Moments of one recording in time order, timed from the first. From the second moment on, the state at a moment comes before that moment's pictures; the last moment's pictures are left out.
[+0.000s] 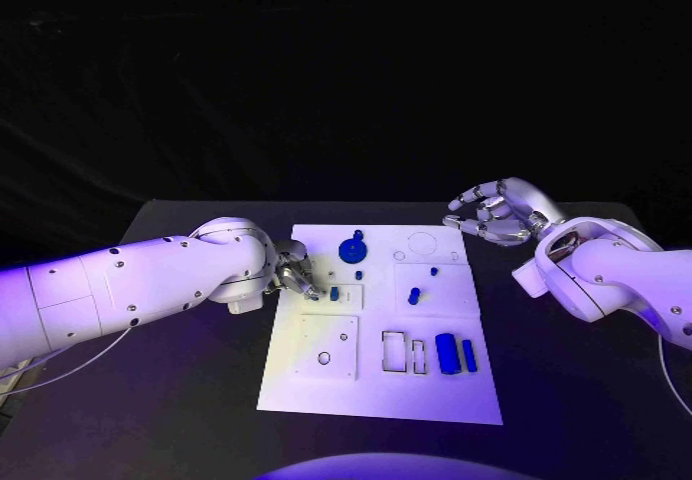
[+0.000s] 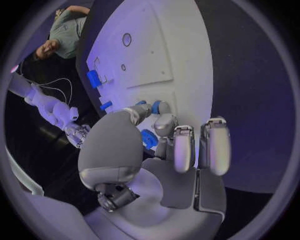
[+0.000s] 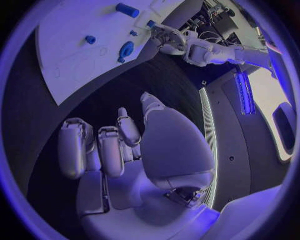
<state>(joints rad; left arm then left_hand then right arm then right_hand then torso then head) 1.26 -0.75 -0.13 1.47 -1.07 0.12 -0.52 1.12 -0.17 0.56 0.28 0.26 0.92 0.02 0.74 0.77 1.33 -0.05 1.17 1.00 1.47 -0.10 1.56 1.31 0.05 1.47 0.01 1.46 1.31 1.29 -0.96 -0.14 1.60 -0.86 -0.51 0.05 1.34 -0.10 0.11 0.29 0.26 0.77 0.17 0.33 0.36 1.28 0.09 1.29 1.23 1.47 0.02 1.50 1.31 0.04 1.44 0.12 1.36 1.31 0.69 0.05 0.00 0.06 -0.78</state>
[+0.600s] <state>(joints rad) 1.26 -0.75 -0.13 1.46 -1.07 0.13 -0.52 1.05 -0.17 0.49 0.29 0.26 0.93 0.02 0.75 0.75 1.33 -0.05 1.17 1.01 1.47 -0.10 1.56 1.31 0.05 1.47 0.01 1.46 1.31 1.29 -0.96 -0.14 1.60 -0.86 -0.51 0.05 1.32 -0.10 0.10 0.29 0.26 0.77 0.18 0.33 0.36 1.28 0.09 1.29 1.22 1.47 0.02 1.49 1.31 0.04 1.44 0.12 1.36 1.31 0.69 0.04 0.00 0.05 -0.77</state>
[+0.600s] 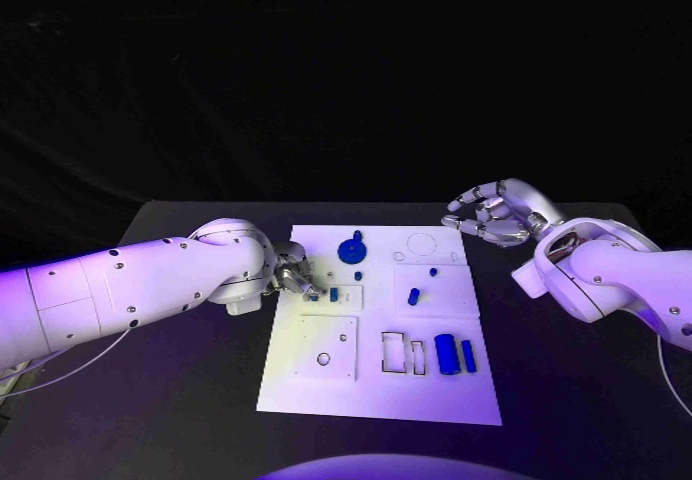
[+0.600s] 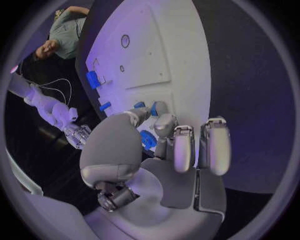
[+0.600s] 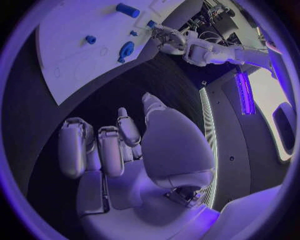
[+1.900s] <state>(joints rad) 1.26 -0.79 -0.08 1.48 -0.99 -0.05 -0.42 1.14 -0.19 0.40 0.27 0.26 0.70 0.13 0.67 0.68 0.98 0.05 0.85 0.65 1.34 -0.02 1.28 1.10 0.16 1.17 0.06 1.02 0.75 1.28 -0.96 -0.14 1.60 -0.86 -0.51 0.05 1.30 -0.10 0.09 0.29 0.26 0.77 0.17 0.33 0.36 1.28 0.09 1.29 1.22 1.47 0.02 1.49 1.31 0.04 1.44 0.12 1.35 1.31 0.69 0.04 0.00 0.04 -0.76</state>
